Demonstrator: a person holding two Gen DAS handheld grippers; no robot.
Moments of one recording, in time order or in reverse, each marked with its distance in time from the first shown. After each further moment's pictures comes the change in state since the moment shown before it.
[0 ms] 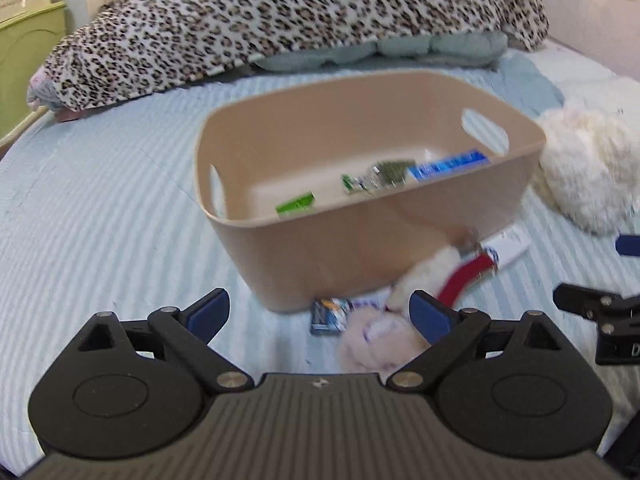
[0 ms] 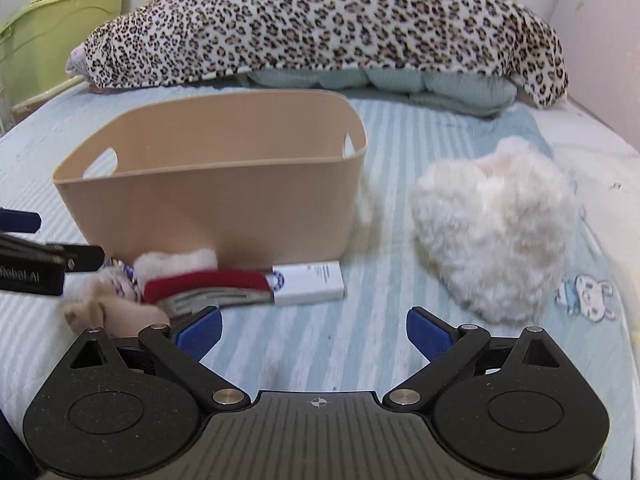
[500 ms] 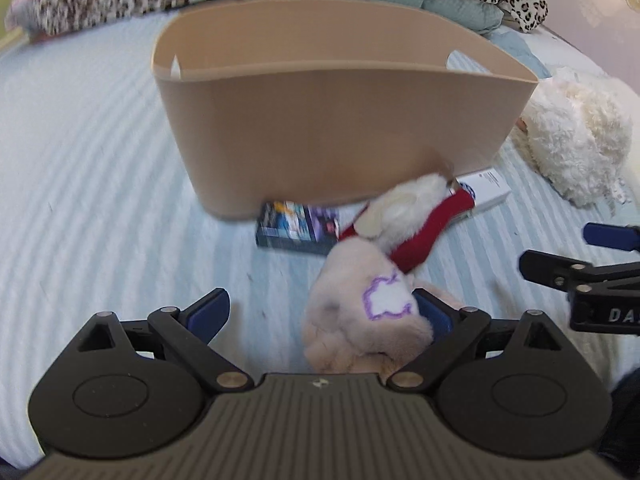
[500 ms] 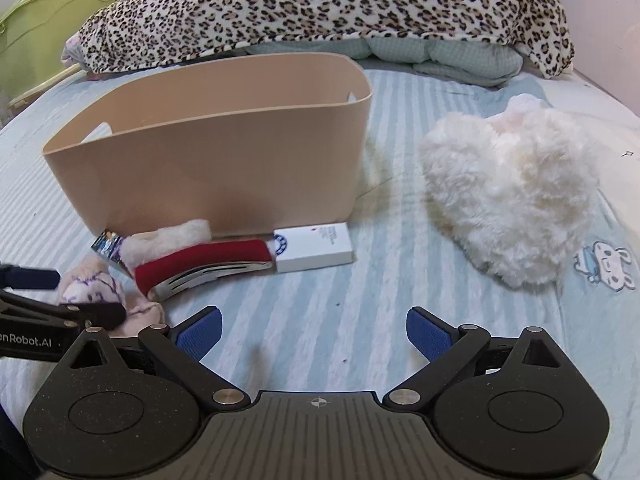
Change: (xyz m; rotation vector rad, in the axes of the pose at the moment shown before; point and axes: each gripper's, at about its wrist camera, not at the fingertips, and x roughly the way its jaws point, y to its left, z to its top) left arm 0.029 0.001 -0.042 -0.144 0.140 -0.152; right arm 0.020 -0.001 -0.017 0.018 0.059 0.026
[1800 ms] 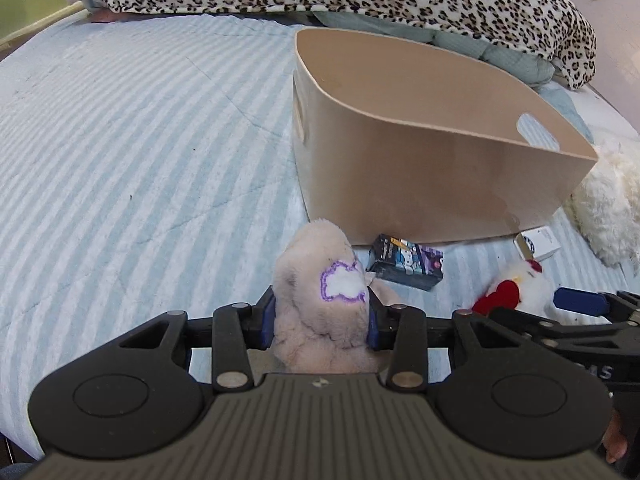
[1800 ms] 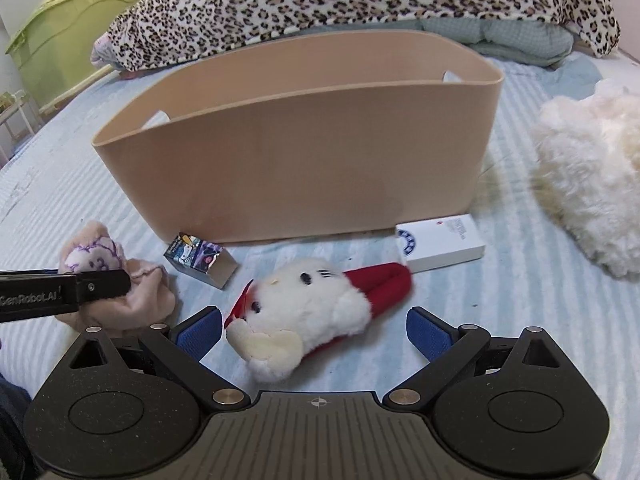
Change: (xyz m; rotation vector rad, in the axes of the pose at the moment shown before) left arm -0.020 0.062 0.009 -0.124 -0.079 0.071; right arm 0.028 0.062 0.010 0.047 0.040 0.131
